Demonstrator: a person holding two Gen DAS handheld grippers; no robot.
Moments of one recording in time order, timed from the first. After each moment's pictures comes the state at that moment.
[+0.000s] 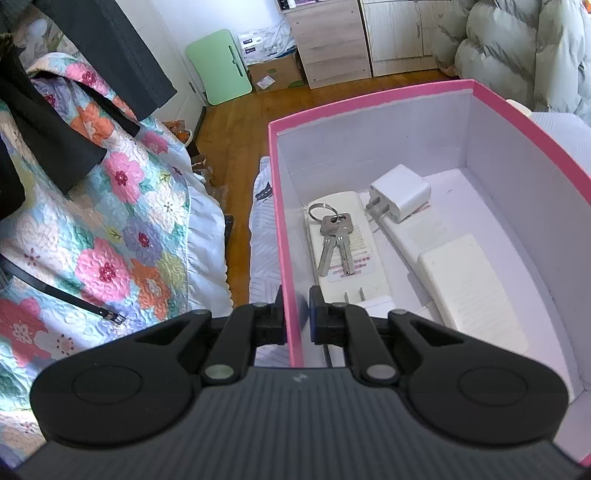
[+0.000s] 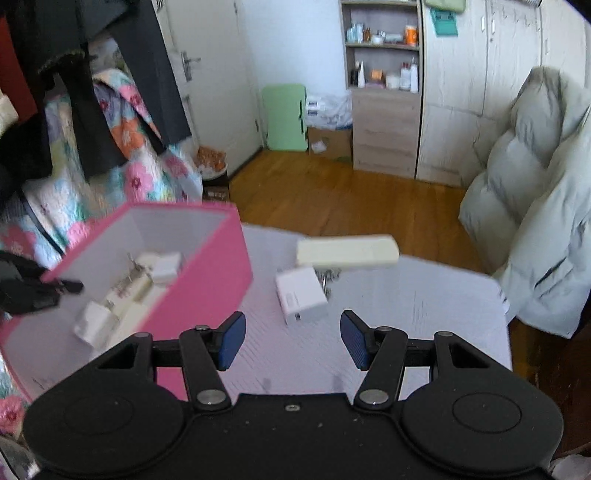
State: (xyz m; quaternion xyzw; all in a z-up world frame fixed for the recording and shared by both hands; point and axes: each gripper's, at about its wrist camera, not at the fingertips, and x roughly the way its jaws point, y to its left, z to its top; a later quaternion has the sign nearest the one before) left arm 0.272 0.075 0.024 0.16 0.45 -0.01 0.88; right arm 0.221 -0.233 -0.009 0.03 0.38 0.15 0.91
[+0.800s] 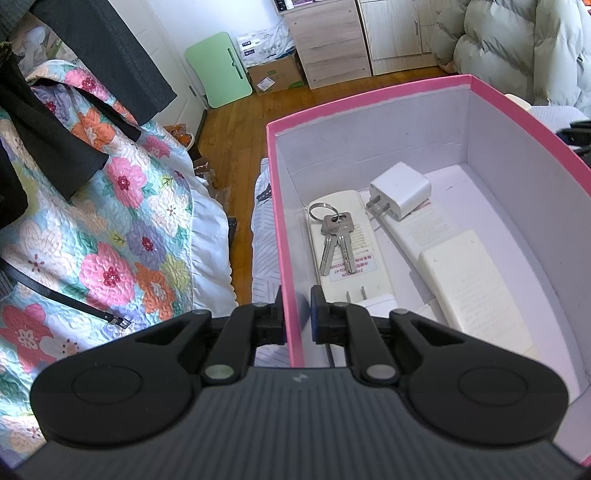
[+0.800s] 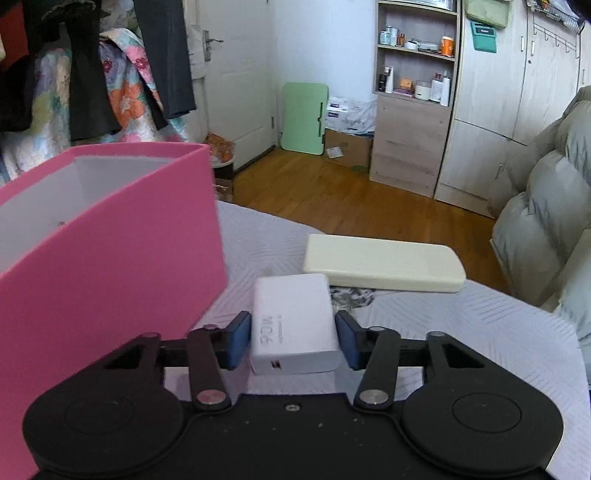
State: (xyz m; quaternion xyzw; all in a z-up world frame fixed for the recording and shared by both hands) left arm 0.271 0.073 0.024 0.17 0.45 -0.01 0.88; right arm 0.303 -0.186 -0.105 -0.02 0.34 0.17 0.92
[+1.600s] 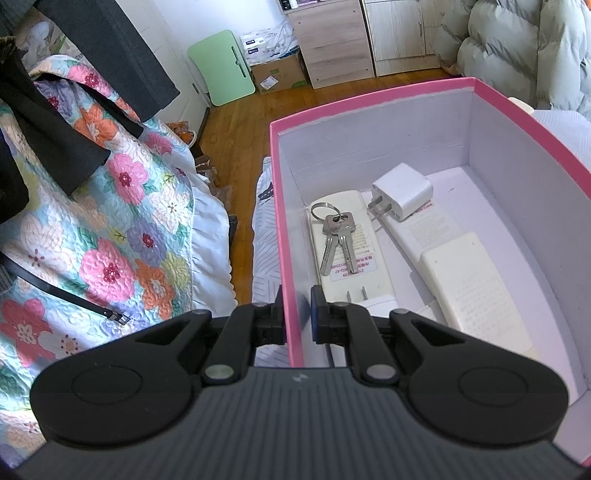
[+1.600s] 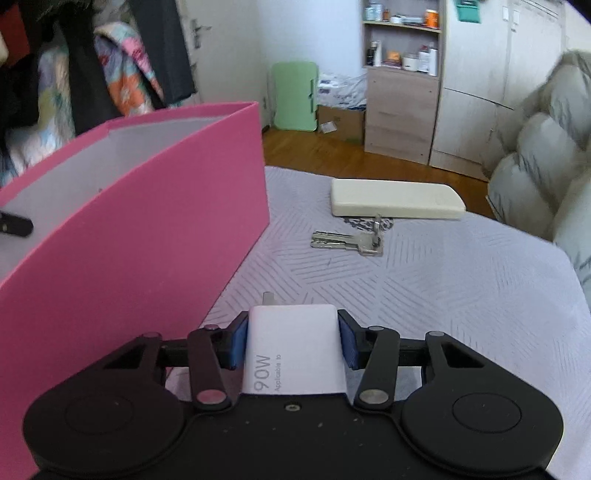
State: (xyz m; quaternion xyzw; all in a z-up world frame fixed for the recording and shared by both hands) left arm 0.271 0.075 0.025 0.16 0.45 -0.01 0.88; right arm 0.240 -0.177 -0.106 0.01 0.38 0.15 0.91
